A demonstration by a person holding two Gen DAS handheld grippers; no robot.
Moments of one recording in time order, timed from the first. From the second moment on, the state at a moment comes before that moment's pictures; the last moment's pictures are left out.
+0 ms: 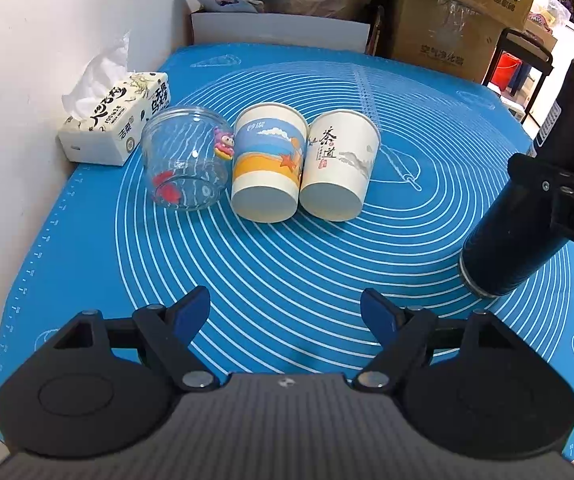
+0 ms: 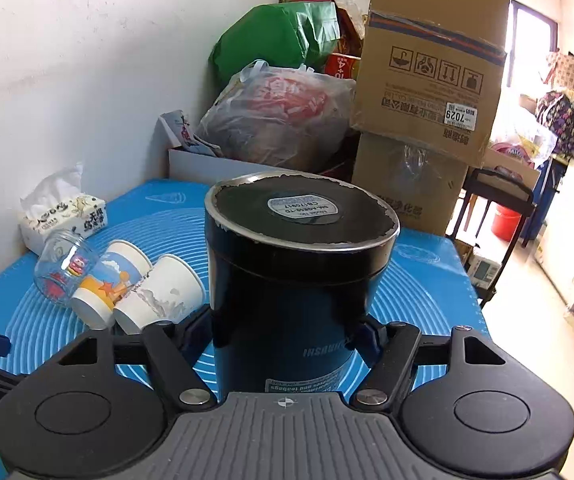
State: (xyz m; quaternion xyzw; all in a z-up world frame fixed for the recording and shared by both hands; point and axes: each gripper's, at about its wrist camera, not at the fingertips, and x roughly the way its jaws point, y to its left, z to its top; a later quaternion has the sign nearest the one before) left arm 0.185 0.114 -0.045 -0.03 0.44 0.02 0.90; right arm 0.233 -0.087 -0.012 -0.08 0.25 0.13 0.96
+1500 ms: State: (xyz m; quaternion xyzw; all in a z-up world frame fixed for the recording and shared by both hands) left arm 0.015 0.033 0.005 0.02 0.27 -0.03 0.96; right arm 0.011 -0.166 0.020 -0.03 0.15 0.12 0.98
